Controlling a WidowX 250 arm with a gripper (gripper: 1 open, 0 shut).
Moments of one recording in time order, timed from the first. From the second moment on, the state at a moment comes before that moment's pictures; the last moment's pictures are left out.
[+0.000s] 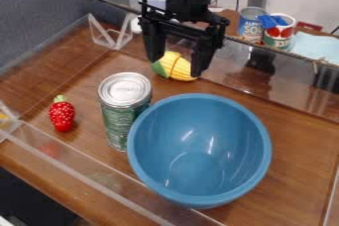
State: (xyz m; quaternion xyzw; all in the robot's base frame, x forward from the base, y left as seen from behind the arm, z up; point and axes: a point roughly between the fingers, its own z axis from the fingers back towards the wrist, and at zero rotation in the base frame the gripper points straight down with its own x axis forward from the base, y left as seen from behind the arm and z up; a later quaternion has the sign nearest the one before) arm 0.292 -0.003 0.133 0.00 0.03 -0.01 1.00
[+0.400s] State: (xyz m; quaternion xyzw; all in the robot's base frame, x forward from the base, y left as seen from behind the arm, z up) arm 0.280 0.004 0.111 -0.01 0.07 -0.04 1.00
